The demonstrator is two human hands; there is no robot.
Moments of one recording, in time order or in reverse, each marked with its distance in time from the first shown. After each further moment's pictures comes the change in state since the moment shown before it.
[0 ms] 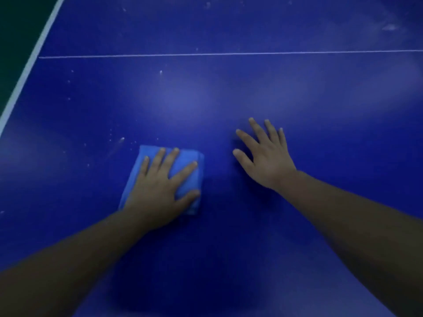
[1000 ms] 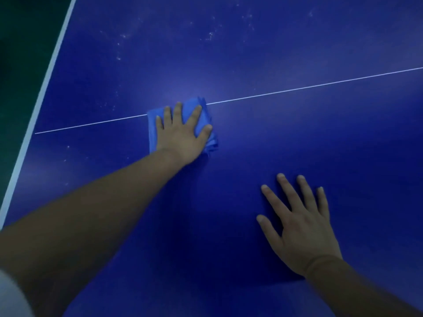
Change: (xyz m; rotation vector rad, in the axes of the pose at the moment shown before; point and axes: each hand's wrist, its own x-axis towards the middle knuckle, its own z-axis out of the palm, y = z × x) left_hand 0.315 -0.083 -0.037 0.010 -0.053 -0.287; right_hand 0.049 -0.003 0.004 -0.018 -0.040 0.160
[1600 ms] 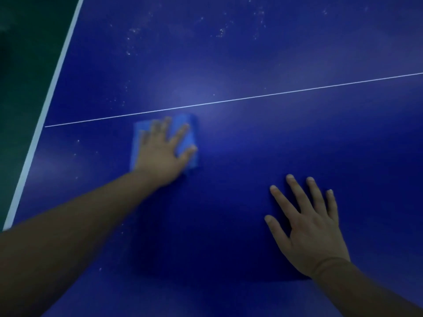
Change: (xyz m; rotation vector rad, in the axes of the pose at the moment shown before) left_hand -0.046 -0.073 0.015 0.043 0.057 0.119; right_hand 0.000 0.000 0.001 -0.003 0.002 0.000
